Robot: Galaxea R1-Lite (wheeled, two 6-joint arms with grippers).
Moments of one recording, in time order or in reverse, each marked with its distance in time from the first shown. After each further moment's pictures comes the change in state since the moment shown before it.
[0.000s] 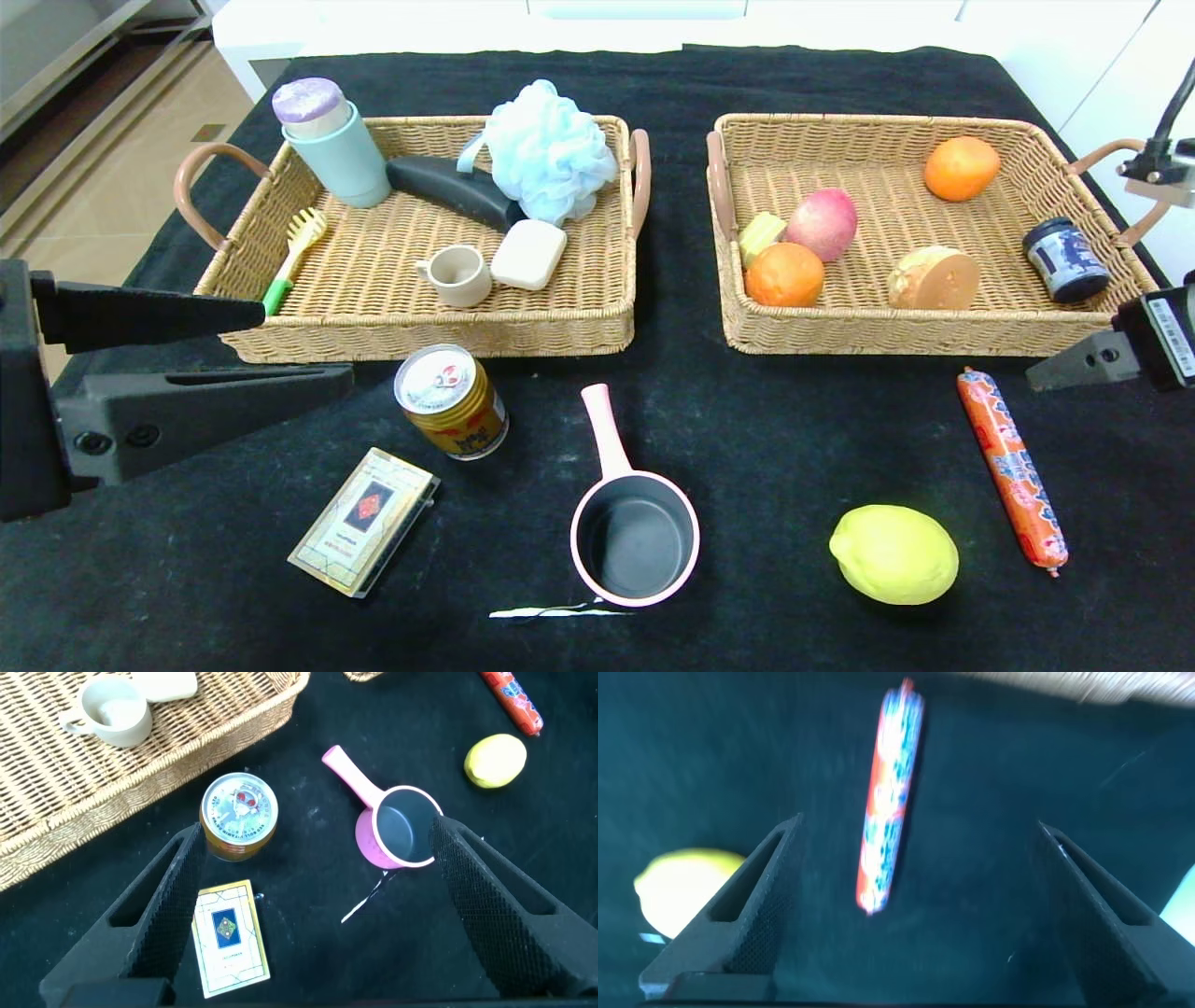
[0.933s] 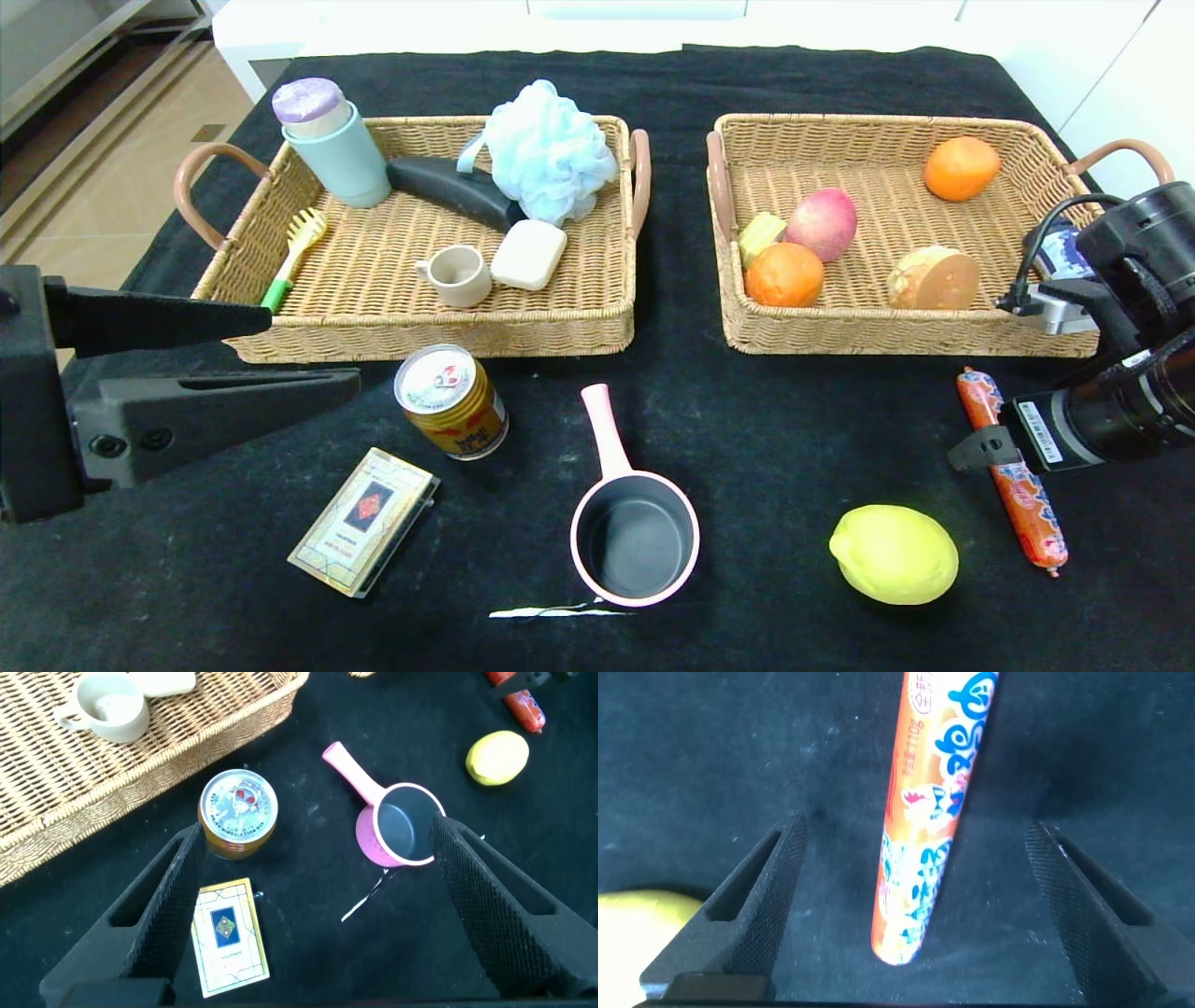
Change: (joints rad) left arm 0.000 0.007 0.004 -0.001 -0.001 0.000; right arm -0.013 0.099 0.295 -0.247 0.018 0.062
